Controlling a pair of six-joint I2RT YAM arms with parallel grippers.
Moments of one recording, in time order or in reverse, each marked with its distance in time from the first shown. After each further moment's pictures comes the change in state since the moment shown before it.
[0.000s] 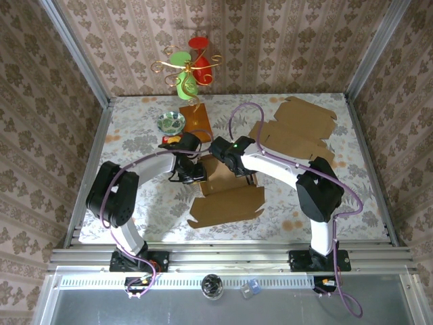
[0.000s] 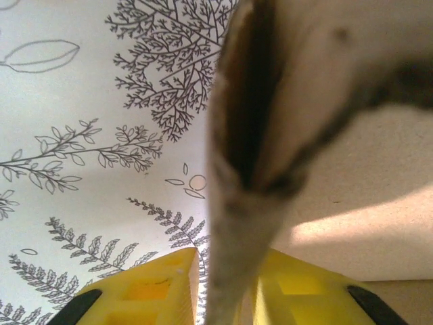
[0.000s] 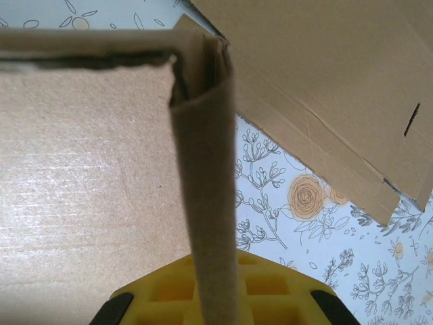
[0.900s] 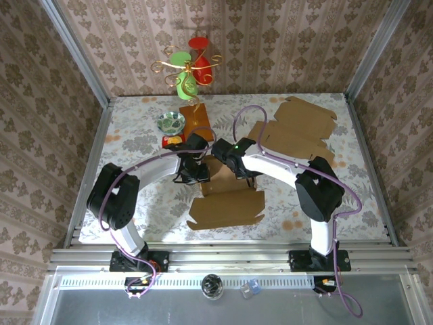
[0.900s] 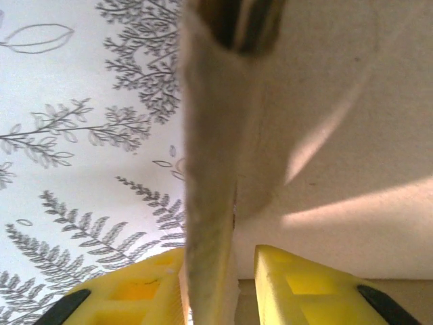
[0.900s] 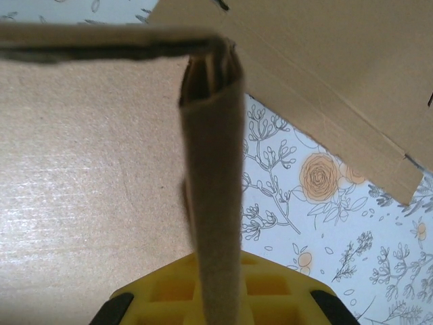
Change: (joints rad) left arm -0.074 -0.015 0.028 -0.045 -0.076 -0.064; right arm -0.016 0.000 -0.047 0.012 -0.051 0.060
